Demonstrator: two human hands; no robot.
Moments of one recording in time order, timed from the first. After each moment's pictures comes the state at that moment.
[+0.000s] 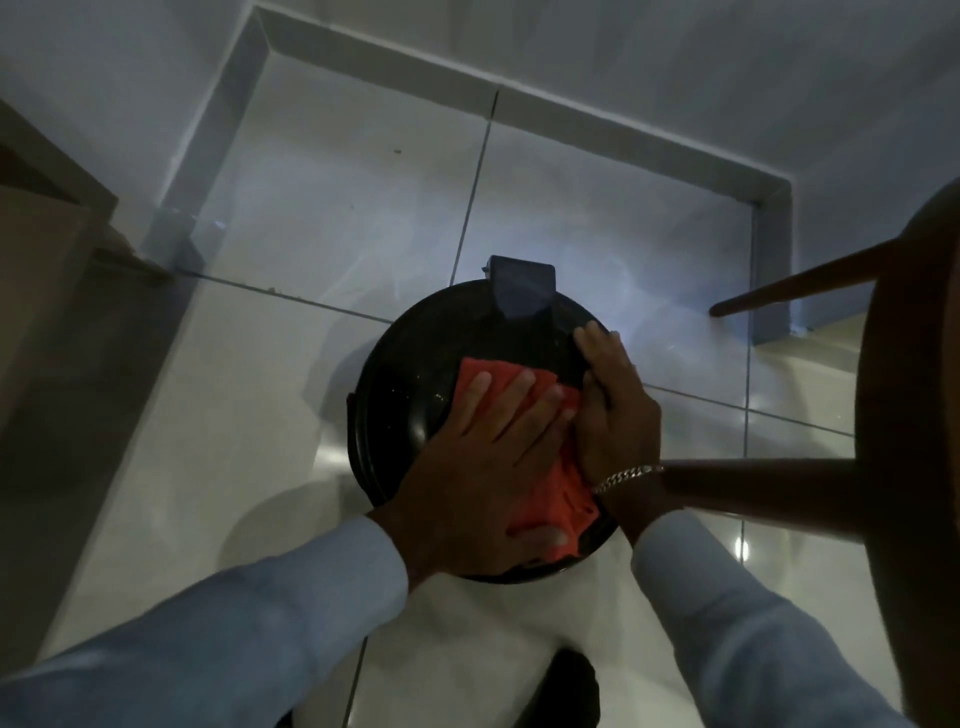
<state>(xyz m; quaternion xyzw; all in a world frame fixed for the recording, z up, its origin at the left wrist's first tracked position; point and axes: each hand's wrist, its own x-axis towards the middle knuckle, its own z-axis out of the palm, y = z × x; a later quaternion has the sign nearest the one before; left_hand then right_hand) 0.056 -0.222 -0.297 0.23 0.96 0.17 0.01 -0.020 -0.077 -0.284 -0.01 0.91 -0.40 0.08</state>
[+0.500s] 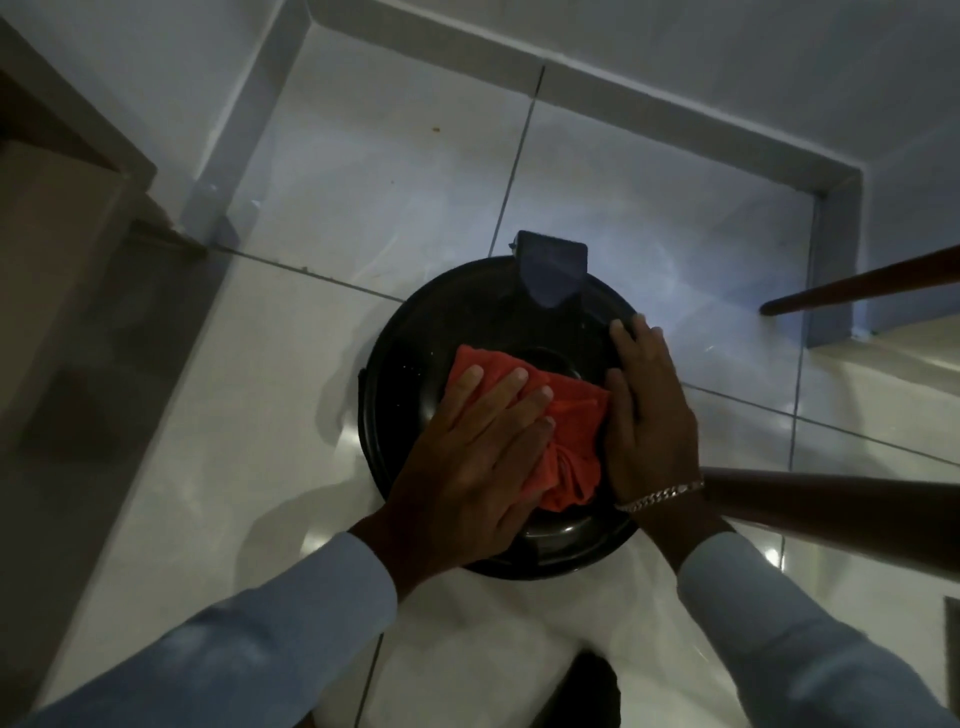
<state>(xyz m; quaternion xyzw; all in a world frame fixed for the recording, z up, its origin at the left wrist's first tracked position) 0.071 -0.241 -0.318 0.16 0.95 0.22 -0.16 -0.017 -0.079 -0.302 -0.08 0.94 -0.33 0.07</state>
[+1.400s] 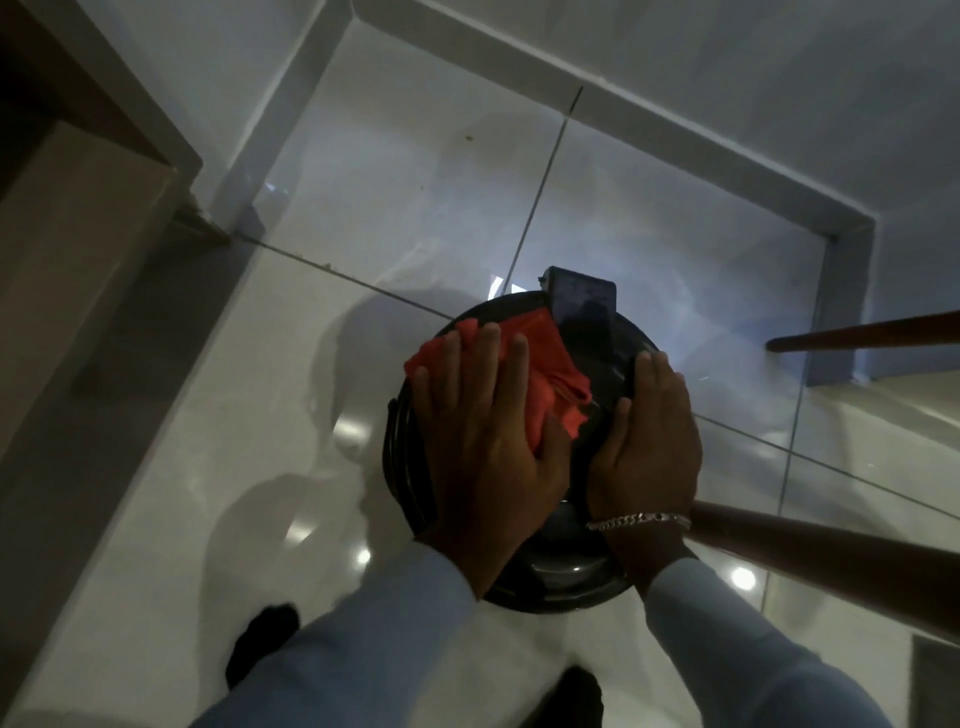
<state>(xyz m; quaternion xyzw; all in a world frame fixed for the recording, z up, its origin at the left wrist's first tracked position) 0.042 -0.242 -0.289 -0.18 0.94 0.28 -0.06 -0.010 -0.108 -0.309 -0.06 0.98 -0.19 0.01</state>
